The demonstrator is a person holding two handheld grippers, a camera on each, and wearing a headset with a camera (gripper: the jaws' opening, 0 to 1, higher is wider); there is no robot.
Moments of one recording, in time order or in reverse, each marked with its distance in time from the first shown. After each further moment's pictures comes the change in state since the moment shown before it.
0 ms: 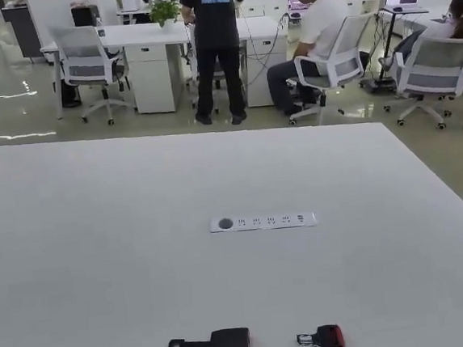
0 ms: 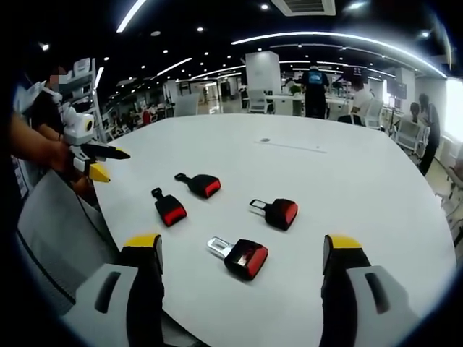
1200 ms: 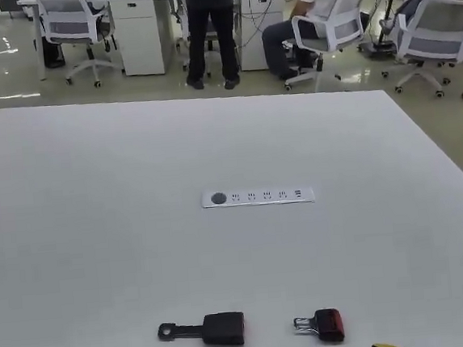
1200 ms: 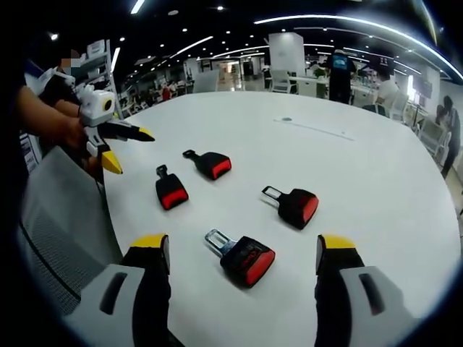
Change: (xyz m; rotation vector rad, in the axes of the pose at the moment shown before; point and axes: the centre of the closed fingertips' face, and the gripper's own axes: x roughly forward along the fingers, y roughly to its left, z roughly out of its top) left arm 0.049 -0.009 -0.011 0.103 0.100 -0.146; right arm 0.042 0.003 -0.018 -0.070 0.138 0.130
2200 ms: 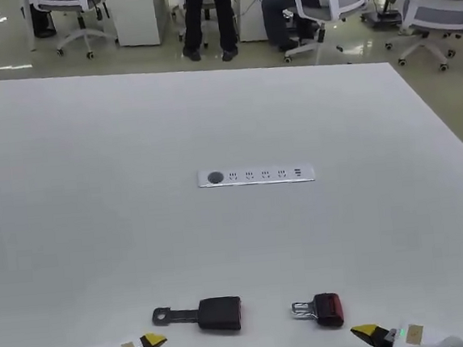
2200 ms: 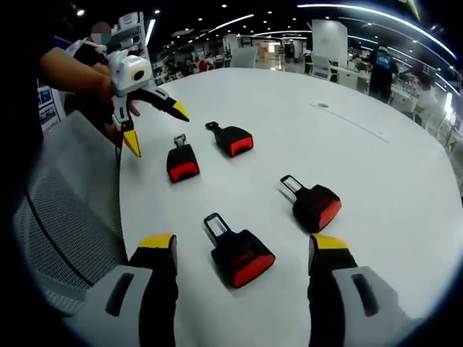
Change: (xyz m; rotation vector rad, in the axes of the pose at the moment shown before) left arm 0.032 -0.019 -0.010 0.257 0.164 -0.194; right arm 0.024 0.000 -0.017 -0.172 0.144 0.197
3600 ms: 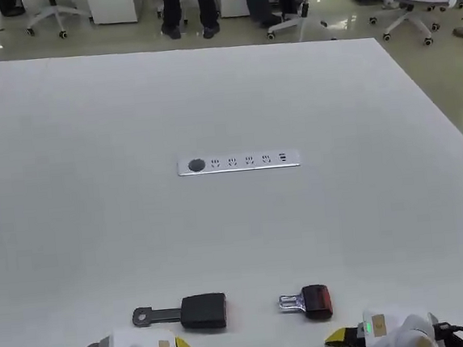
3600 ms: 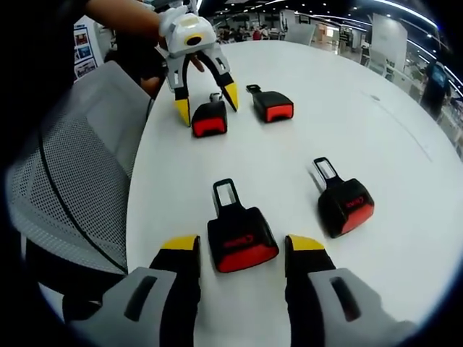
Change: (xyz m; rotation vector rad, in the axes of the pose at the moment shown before) left arm 0.052 -0.007 -0.011 0.305 0.161 -0.209; right arm 0.010 0.009 -0.024 -0.223 0.176 0.230
